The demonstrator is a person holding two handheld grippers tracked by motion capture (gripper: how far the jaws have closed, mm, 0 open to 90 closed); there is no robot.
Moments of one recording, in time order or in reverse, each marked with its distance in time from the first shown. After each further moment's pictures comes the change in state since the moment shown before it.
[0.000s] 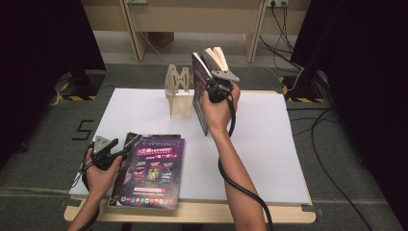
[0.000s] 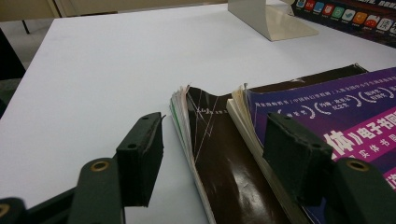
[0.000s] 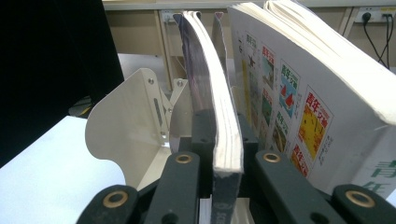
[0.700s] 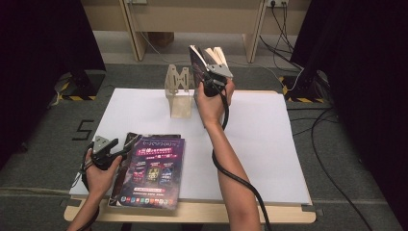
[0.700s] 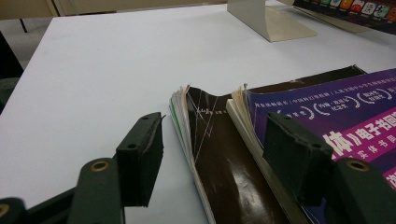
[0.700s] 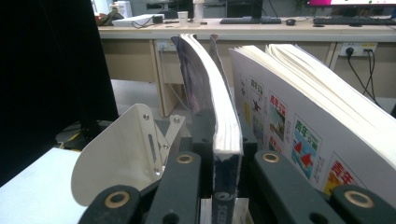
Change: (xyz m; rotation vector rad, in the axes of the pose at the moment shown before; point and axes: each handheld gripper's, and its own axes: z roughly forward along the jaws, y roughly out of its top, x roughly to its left) left arm 0.001 0.000 0.000 -0.002 -0.006 -0.008; right arm 0.009 0.011 0.024 -0.120 -0.036 -0.019
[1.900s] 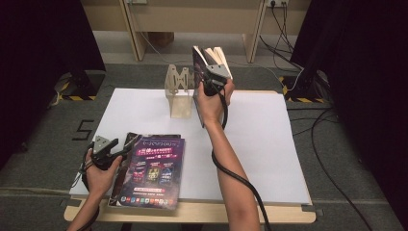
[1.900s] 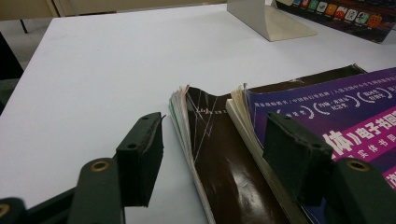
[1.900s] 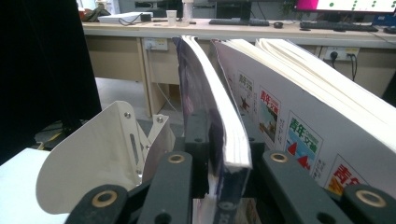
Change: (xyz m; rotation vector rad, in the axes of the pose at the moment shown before) left arm -0.001 0.000 0.000 0.006 0.003 0.009; right arm -0.003 -0.007 0.013 -0.003 -0.048 -0.028
